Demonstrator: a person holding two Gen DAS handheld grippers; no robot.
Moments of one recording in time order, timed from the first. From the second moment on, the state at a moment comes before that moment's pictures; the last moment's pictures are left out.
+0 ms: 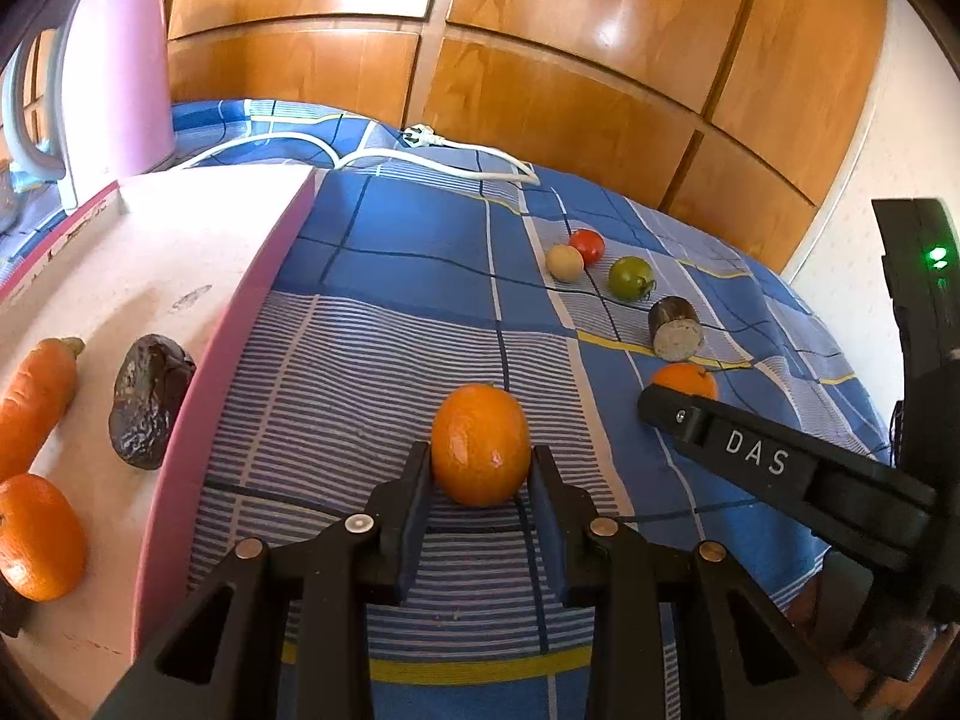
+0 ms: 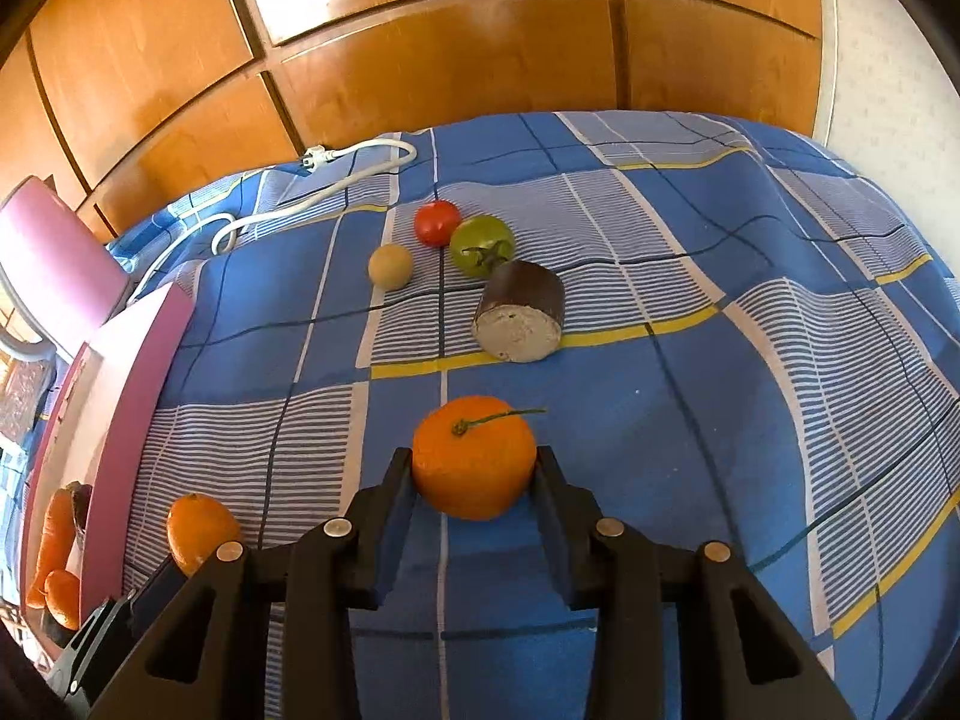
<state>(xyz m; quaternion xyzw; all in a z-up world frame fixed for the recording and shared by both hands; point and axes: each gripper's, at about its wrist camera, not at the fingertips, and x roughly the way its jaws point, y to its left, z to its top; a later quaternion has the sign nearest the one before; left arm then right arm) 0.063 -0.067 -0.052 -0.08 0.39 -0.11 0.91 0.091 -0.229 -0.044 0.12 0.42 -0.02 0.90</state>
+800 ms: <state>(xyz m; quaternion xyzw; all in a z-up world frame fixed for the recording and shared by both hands) 0.048 -0.067 -0.042 -0.06 0.38 -0.10 0.92 0.084 -0.217 -0.037 0.12 0.41 0.02 0.90</state>
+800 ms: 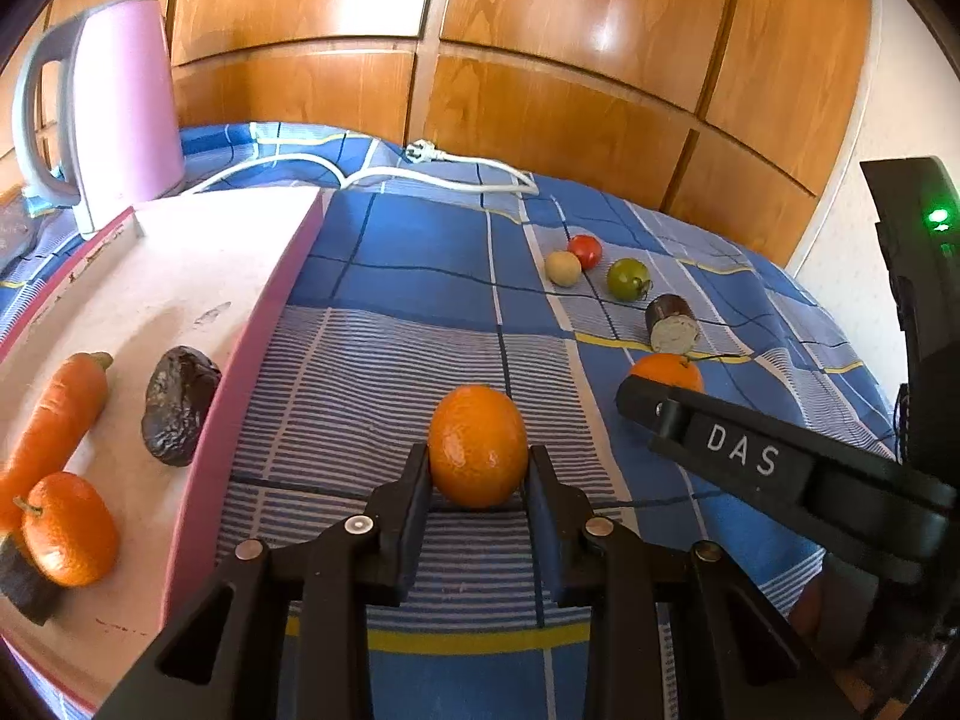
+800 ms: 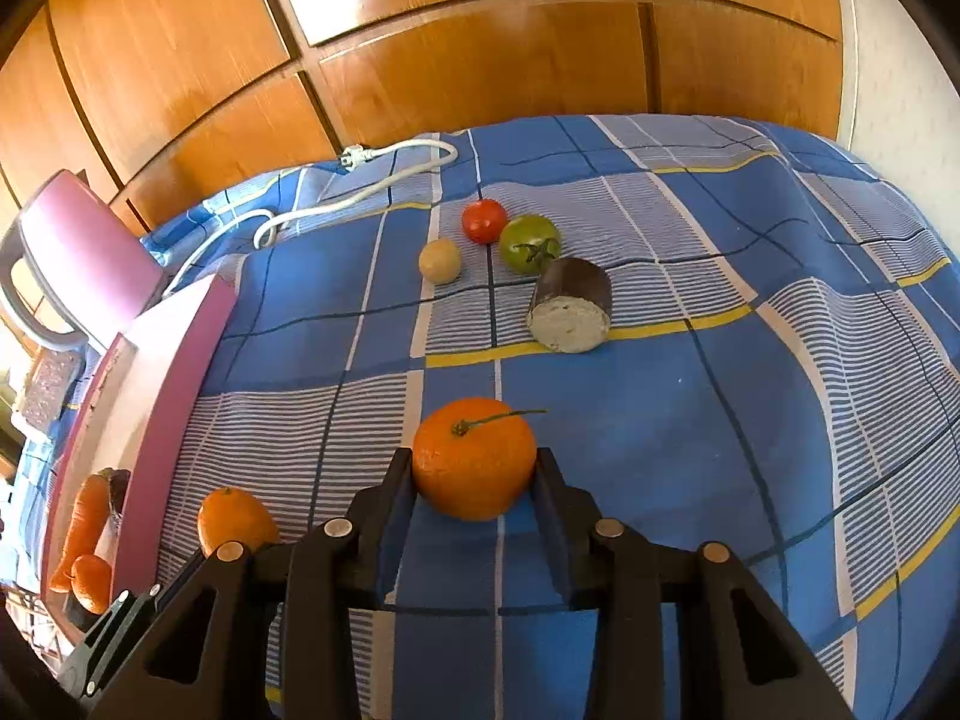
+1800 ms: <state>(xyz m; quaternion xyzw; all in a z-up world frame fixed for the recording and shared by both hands) 0.013 -0.031 -0.004 -0.09 0.29 -0.05 0.95 0.046 -0.185 -0.002 0.10 0.32 0.11 0.94</state>
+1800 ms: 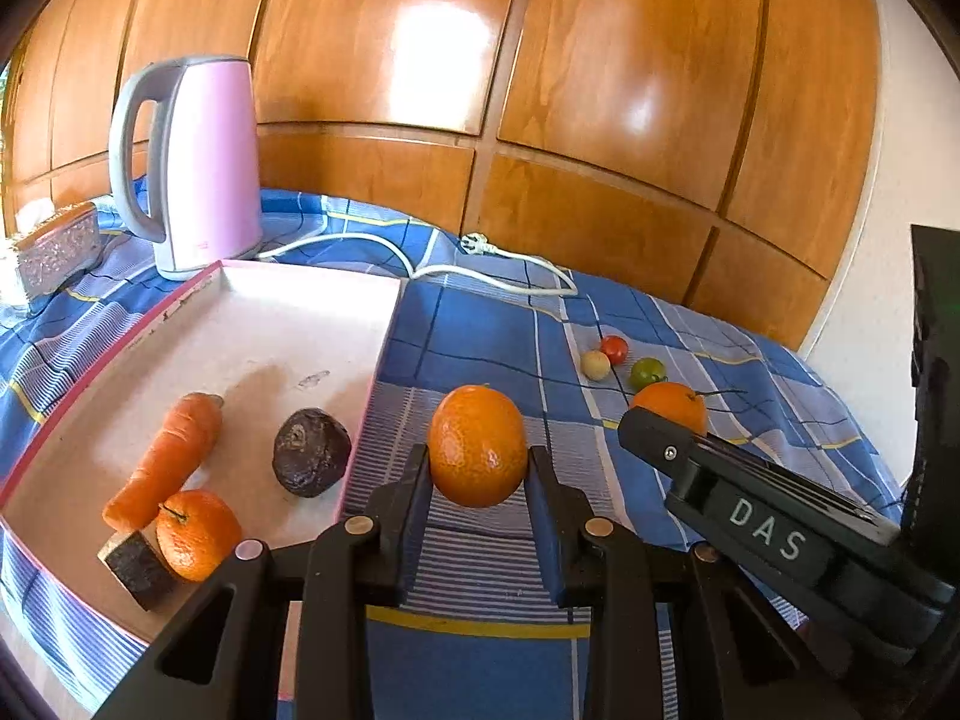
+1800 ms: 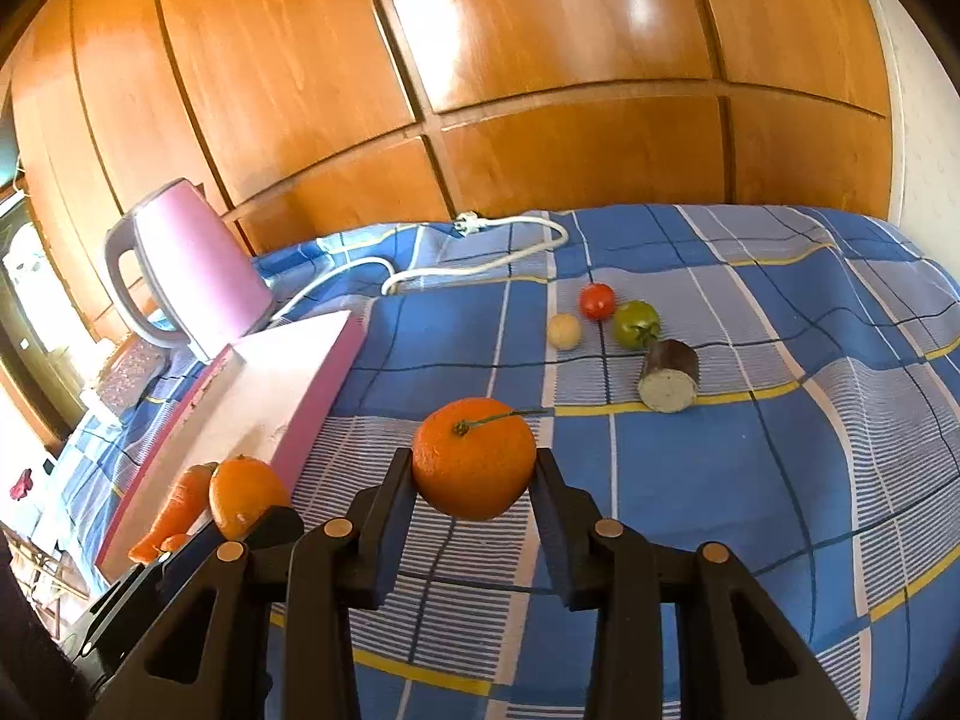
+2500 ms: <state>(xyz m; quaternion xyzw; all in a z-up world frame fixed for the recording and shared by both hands) 0.003 0.049 0.016 -0.17 0.25 0.07 0.95 0.038 -0.119 0.025 0.10 0.28 0.22 0.93</state>
